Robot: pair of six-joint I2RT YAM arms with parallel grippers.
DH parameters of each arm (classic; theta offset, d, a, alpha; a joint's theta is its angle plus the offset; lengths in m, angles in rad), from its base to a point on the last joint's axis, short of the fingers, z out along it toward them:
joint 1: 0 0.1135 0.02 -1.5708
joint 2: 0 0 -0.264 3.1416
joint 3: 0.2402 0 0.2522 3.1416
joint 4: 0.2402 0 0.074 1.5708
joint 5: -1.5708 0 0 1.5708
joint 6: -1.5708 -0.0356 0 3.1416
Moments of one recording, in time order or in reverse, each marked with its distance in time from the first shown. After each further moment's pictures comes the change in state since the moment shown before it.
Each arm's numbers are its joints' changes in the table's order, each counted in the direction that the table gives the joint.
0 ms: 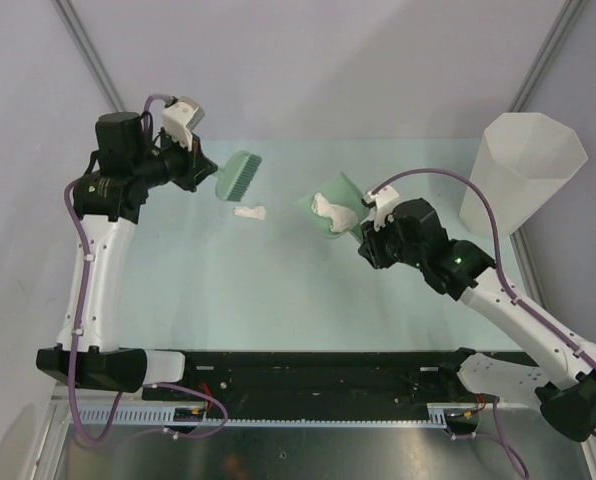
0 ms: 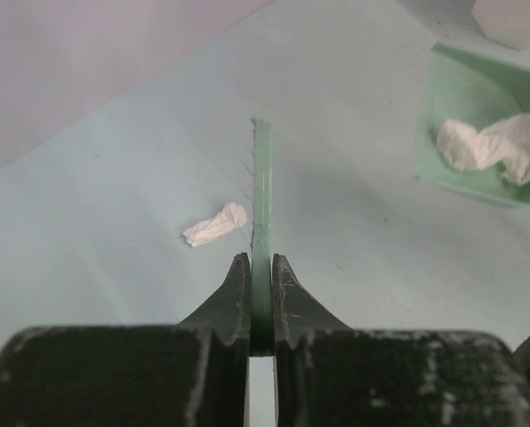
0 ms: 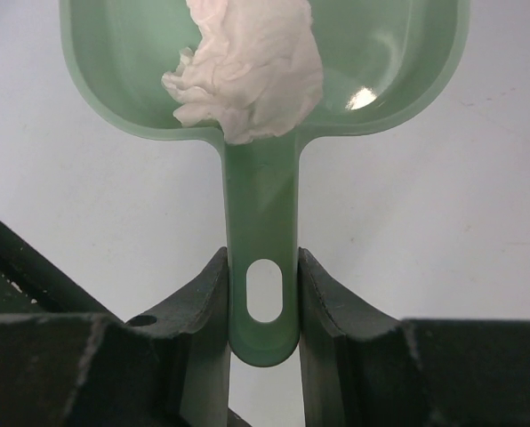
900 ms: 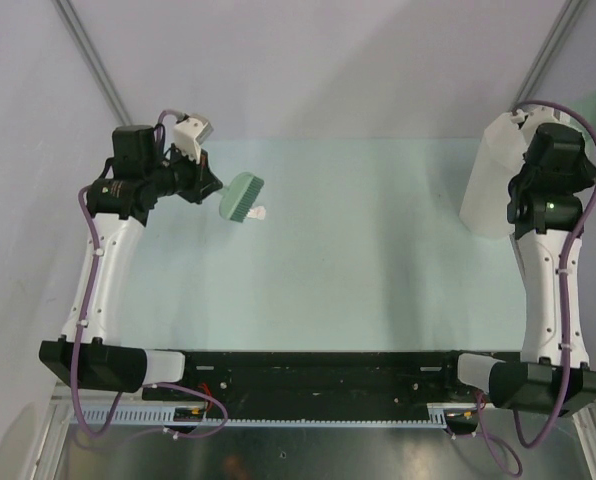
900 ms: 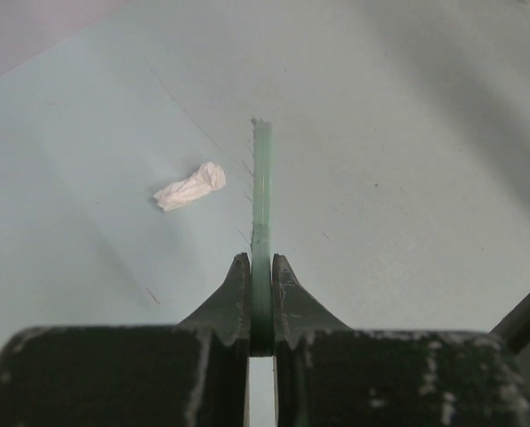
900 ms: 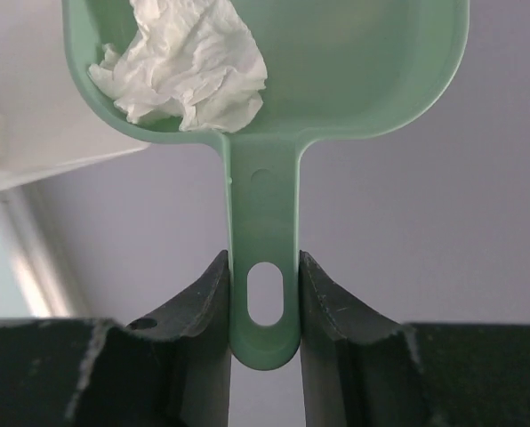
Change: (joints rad) left arm 0.000 0.000 -0.131 0.003 0.000 0.000; right arm -0.803 0.128 0.454 0.040 -0.698 0.774
